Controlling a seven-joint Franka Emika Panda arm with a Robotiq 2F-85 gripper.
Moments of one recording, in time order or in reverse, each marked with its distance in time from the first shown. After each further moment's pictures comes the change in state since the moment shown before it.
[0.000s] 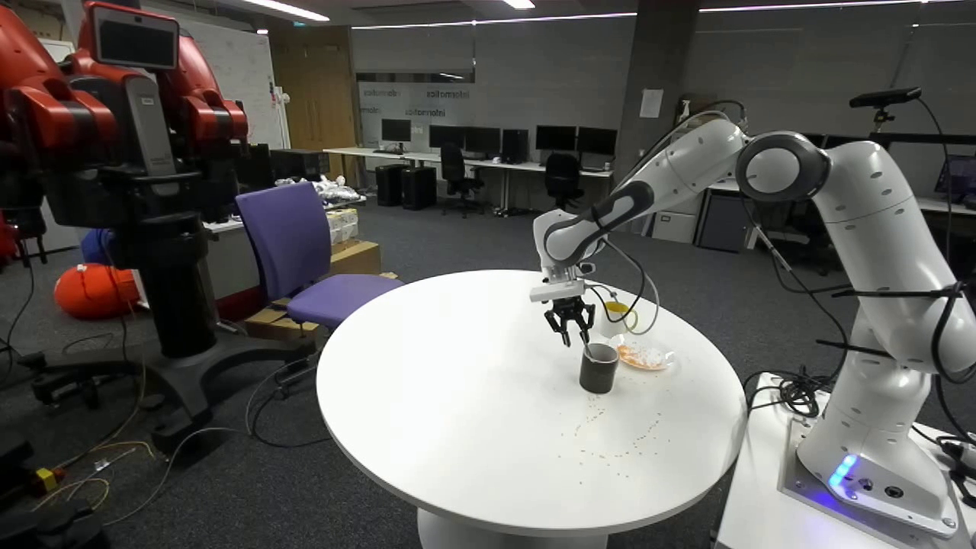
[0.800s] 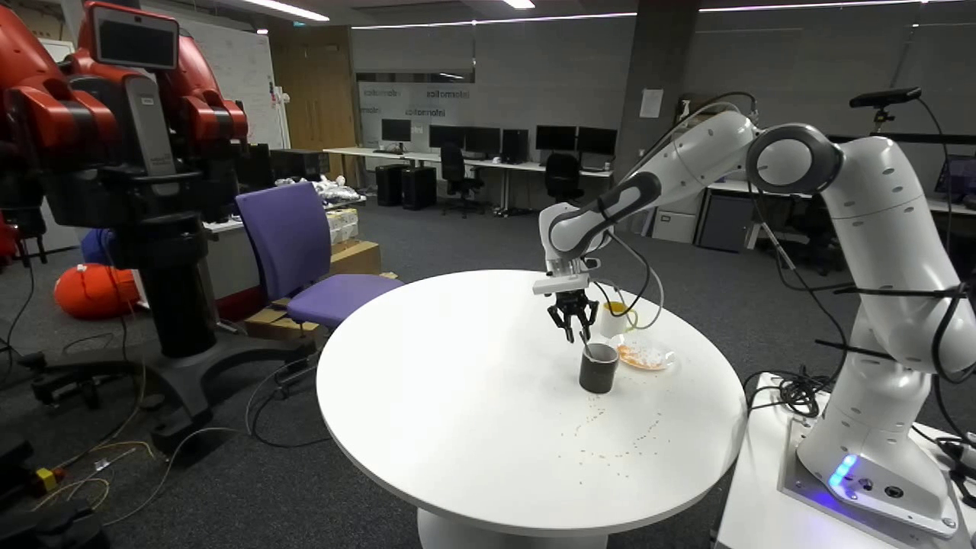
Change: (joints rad) arm -0.006 -0.058 0.000 -0.049 0.041 0.000 -0.001
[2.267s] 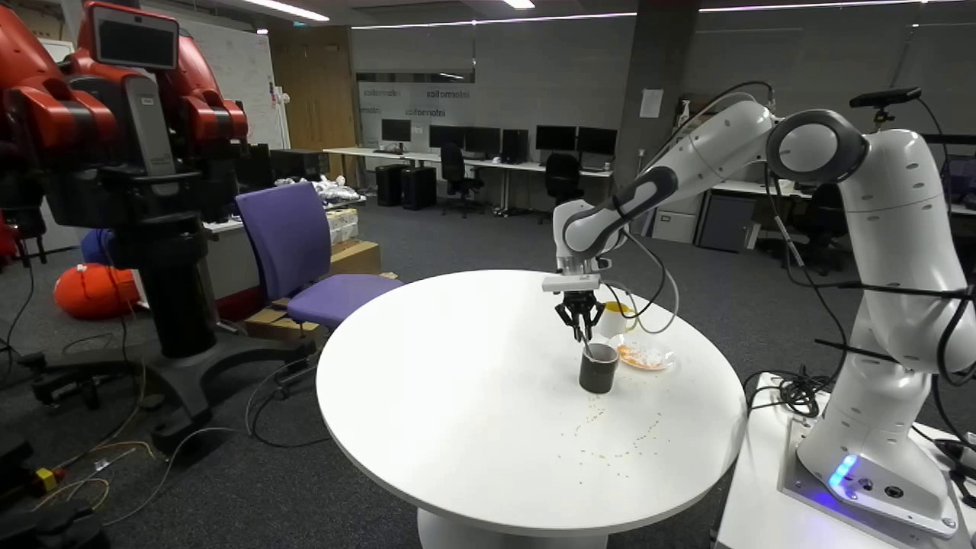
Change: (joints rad) arm -0.004 -0.097 0.000 -0.147 0.008 0.134 -0.004
